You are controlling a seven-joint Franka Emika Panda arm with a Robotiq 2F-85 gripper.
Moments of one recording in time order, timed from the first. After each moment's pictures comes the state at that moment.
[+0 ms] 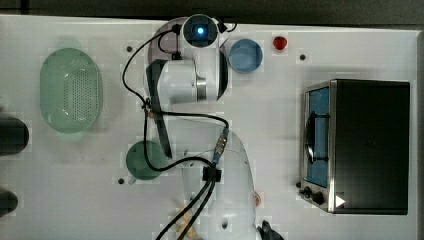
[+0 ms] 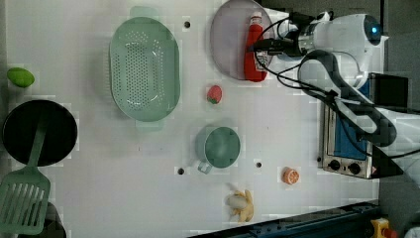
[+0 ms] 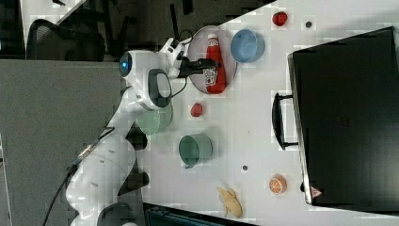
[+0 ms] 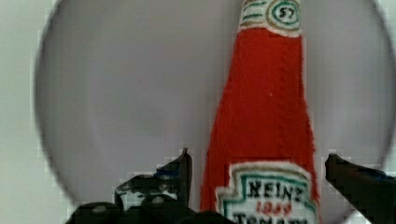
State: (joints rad) arm -0.05 0.82 0.15 -1.56 -0.08 0.84 -0.70
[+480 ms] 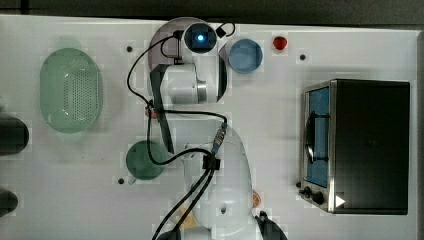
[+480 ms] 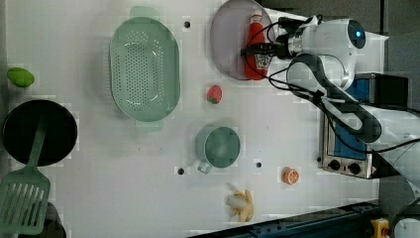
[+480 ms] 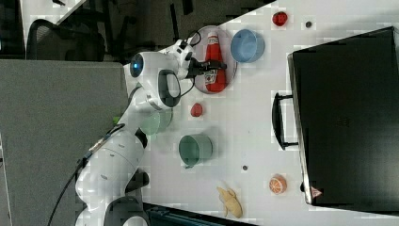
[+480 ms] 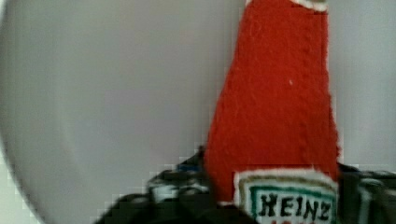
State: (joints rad) arm -0.04 0.87 0.14 -1.54 -0.08 0.89 -0.71
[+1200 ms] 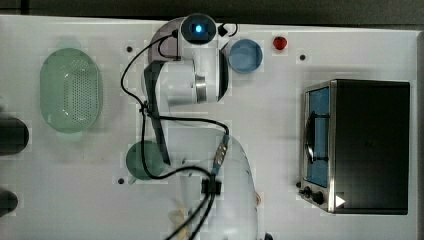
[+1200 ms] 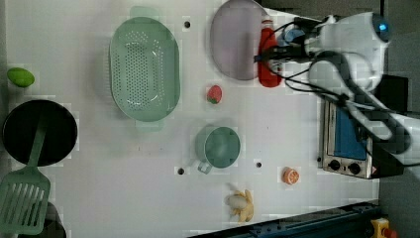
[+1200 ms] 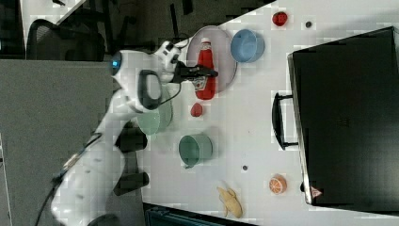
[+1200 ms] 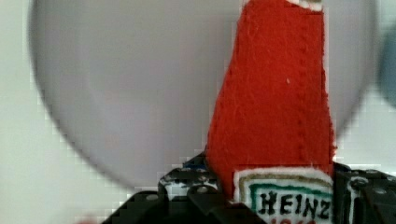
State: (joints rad) arm -0.05 0.71 0.14 -1.60 -0.08 0.68 -0.68
